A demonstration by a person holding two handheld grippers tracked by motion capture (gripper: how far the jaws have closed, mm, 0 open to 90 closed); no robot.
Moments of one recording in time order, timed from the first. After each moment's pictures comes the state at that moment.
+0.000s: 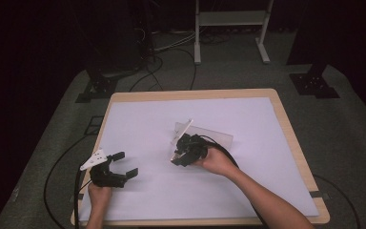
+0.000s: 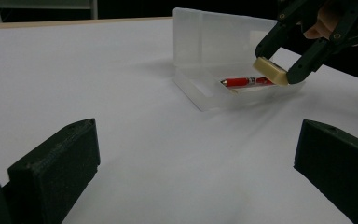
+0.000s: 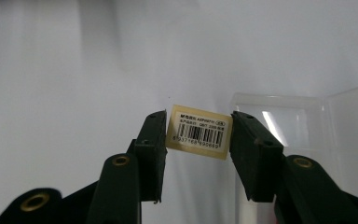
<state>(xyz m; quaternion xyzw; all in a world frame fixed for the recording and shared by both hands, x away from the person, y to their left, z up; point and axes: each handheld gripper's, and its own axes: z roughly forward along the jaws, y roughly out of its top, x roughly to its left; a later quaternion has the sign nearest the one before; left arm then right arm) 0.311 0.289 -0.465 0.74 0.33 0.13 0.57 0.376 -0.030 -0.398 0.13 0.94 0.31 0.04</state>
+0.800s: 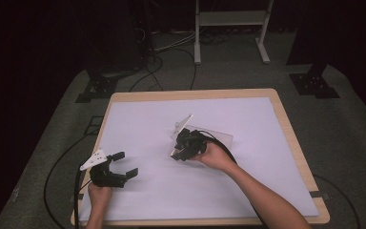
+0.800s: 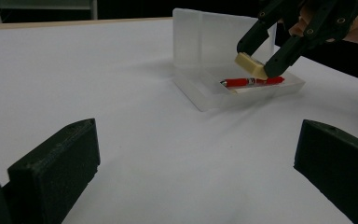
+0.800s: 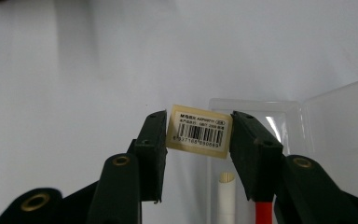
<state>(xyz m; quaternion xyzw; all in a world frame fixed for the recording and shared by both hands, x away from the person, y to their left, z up) 0.311 0.289 -0.465 0.74 0.33 0.13 0.57 0.394 -0.028 -0.401 0.15 0.94 0.31 0.03</state>
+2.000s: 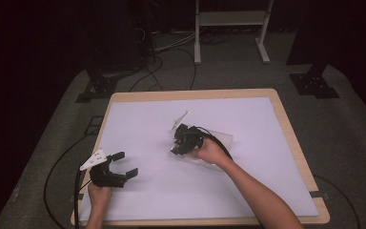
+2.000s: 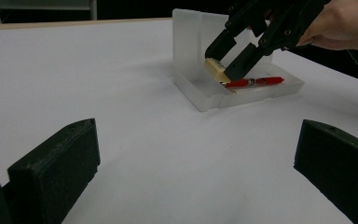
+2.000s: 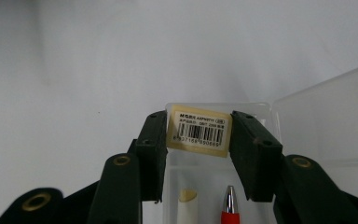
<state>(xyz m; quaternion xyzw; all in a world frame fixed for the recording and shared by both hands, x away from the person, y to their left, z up) 0.311 0.289 -0.465 0.74 0.33 0.13 0.57 0.422 -0.020 -0.418 0.17 0.94 0.30 0.04</state>
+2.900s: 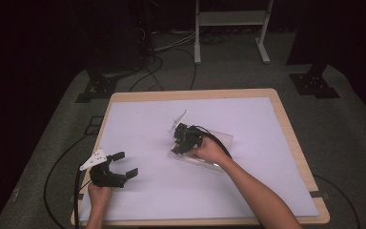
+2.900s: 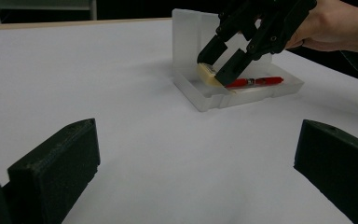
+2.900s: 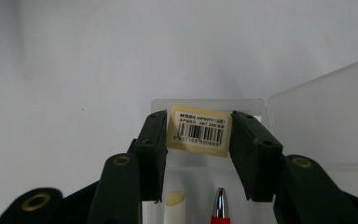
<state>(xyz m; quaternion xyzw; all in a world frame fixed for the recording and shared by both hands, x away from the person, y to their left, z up) 0.311 0.289 -0.465 0.74 0.33 0.13 0.57 0.432 -0.018 -0.426 0.17 0.94 0.28 0.04</state>
